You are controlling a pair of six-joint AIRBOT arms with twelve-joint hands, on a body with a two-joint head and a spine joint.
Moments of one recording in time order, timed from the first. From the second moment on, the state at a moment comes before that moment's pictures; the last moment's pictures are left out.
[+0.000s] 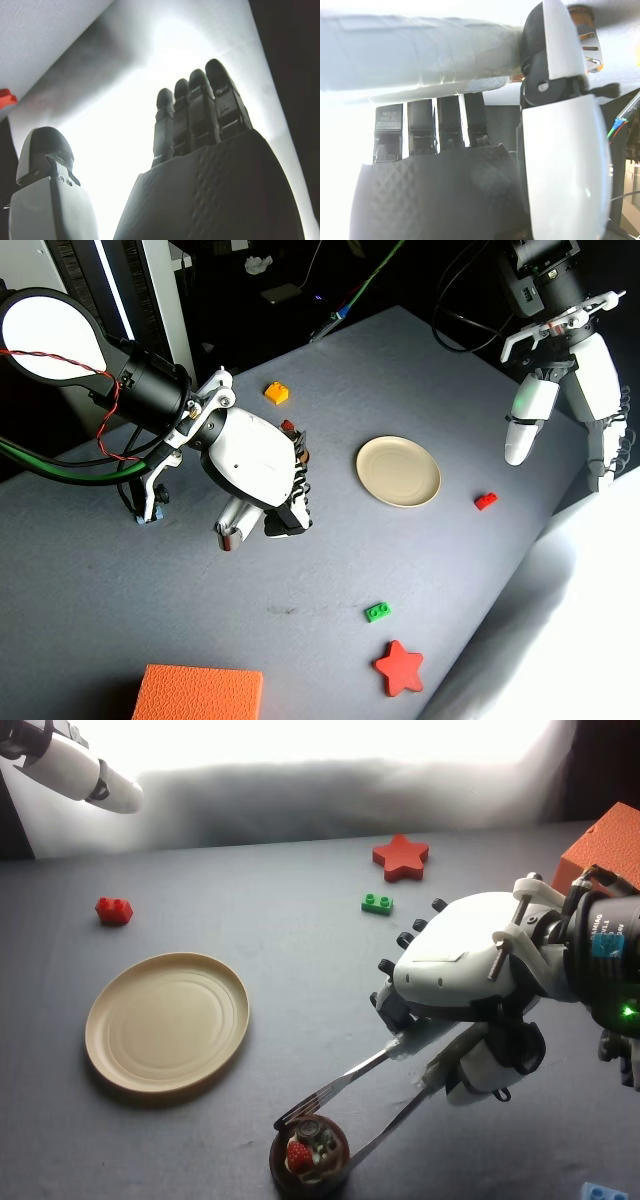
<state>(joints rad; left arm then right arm) 0.01 -1.09 1.50 0.83 0.47 -0.14 -0.22 -1.12 0.87 -0.73 -0.36 -0.38</state>
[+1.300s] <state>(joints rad) 0.01 -1.09 1.50 0.83 0.48 -0.14 -0.07 -1.28 1.05 -0.73 -0.46 -0.01</state>
